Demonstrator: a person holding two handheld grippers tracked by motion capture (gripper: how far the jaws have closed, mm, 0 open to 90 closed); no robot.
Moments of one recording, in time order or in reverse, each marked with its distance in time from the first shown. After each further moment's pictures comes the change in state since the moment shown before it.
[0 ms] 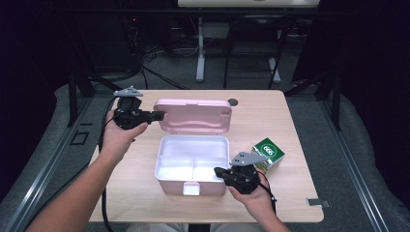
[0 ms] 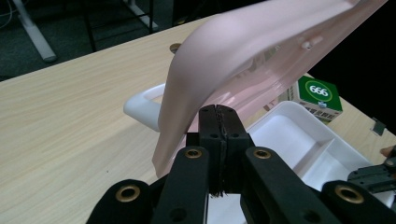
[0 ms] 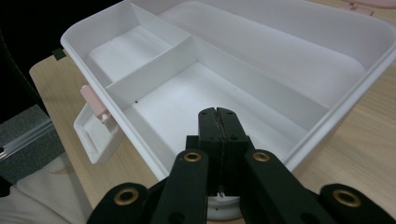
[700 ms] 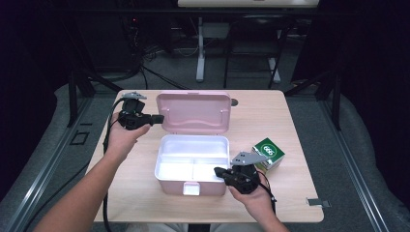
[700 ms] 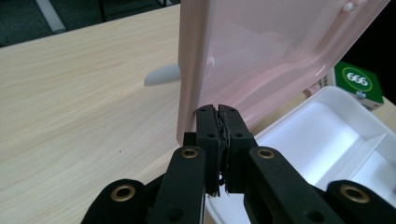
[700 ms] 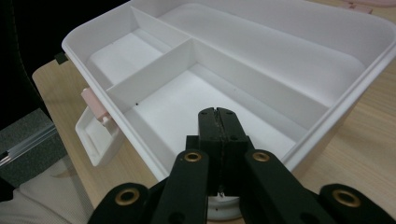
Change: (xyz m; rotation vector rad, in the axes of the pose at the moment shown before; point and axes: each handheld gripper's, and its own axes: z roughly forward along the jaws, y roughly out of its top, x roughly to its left) left arm 0.023 -0.017 0.027 0.078 0.046 -0.059; right arm -0.001 -0.001 0.000 -0.008 0.004 0.019
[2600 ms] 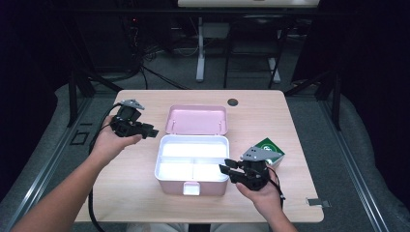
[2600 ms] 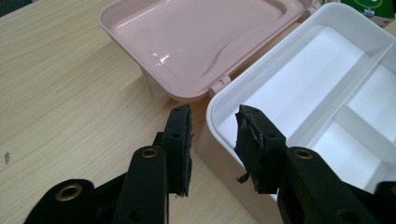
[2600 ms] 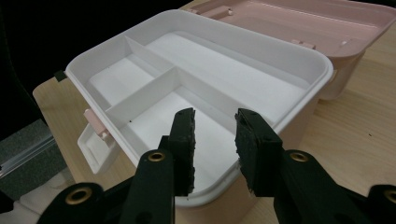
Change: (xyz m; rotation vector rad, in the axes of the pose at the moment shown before) left arm -0.002 -0.010 -0.021 0.186 -0.019 0.159; right arm -0.010 0.012 -0.026 -0.052 -0.023 0.006
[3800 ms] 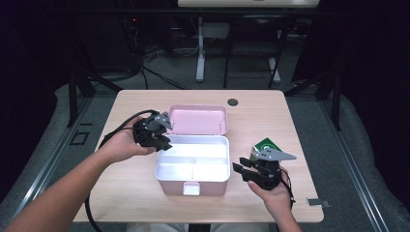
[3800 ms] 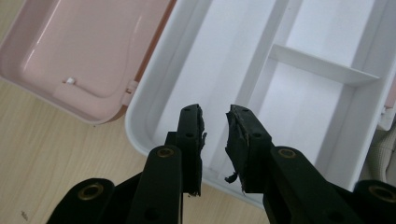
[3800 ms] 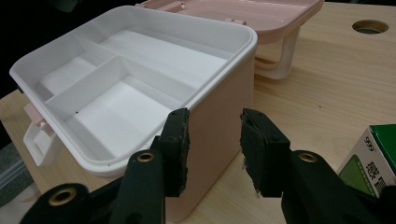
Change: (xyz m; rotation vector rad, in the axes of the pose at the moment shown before) left arm -0.062 0.025 0.024 0.259 -0.063 0.463; right arm -0.030 -0.021 -0.012 -0.025 -0.090 0.085
